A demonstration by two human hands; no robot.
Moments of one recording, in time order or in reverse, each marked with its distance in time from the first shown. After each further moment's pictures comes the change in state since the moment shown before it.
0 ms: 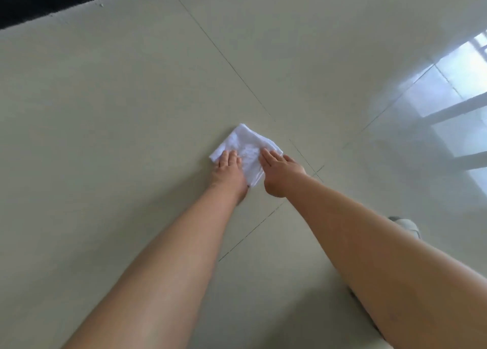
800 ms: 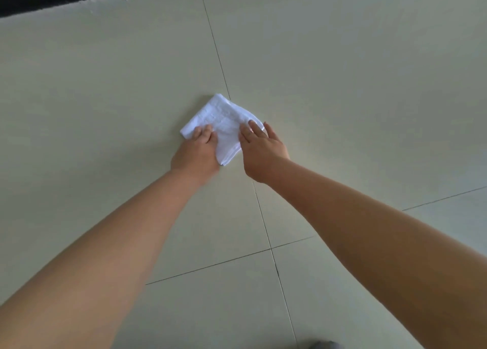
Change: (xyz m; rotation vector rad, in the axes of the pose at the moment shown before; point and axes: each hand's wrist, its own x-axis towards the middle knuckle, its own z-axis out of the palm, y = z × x) left_hand 0.097 0.041 -0.084 -0.301 0.183 -0.428; right_hand 0.124 0.098 -0.096 -0.223 0.225 -0.562
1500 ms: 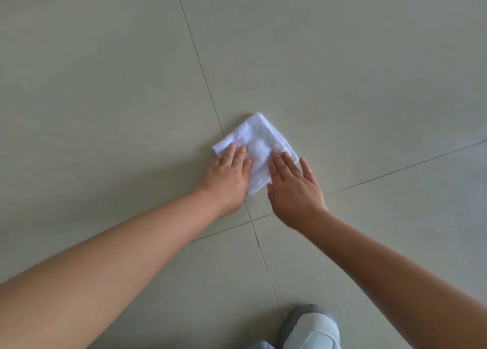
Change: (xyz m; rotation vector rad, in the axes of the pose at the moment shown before) left_hand -0.049 0.076 0.048 0.423 -0.166 0.315; right_hand -0.107 0.030 0.075 0.203 -0.035 0.183
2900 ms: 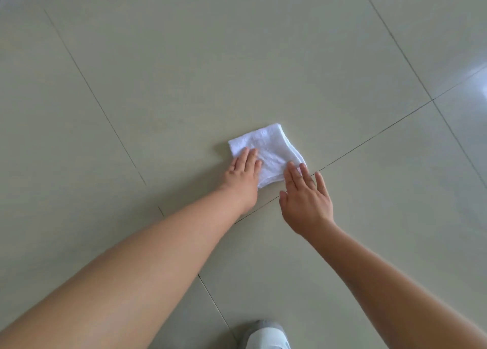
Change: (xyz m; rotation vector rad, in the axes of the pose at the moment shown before) left_hand 0.082 0.126 -0.081 0.101 -0.092 0.110; right_hand -0.034 0.145 0.000 0.162 0.021 0.312
